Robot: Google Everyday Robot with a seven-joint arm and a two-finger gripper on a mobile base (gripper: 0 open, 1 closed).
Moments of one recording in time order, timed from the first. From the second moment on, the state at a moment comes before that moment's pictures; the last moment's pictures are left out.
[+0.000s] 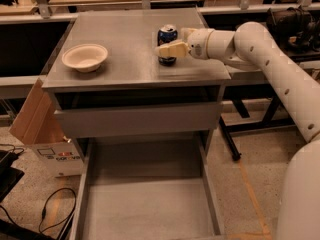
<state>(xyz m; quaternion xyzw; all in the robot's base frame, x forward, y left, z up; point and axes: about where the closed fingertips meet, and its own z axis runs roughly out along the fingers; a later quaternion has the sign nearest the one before) 0.802 -0.047 0.907 -0.36 0.68 0.28 0.58</state>
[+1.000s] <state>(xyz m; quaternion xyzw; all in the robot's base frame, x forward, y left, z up) 0.785 -0.005 0.925 -0.37 0.64 0.34 0.58</state>
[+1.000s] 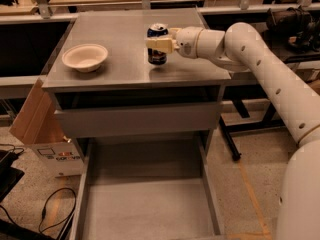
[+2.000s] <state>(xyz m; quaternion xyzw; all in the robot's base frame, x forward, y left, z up) 0.654 -0.007 0.985 -0.44 0.59 0.41 0.54</state>
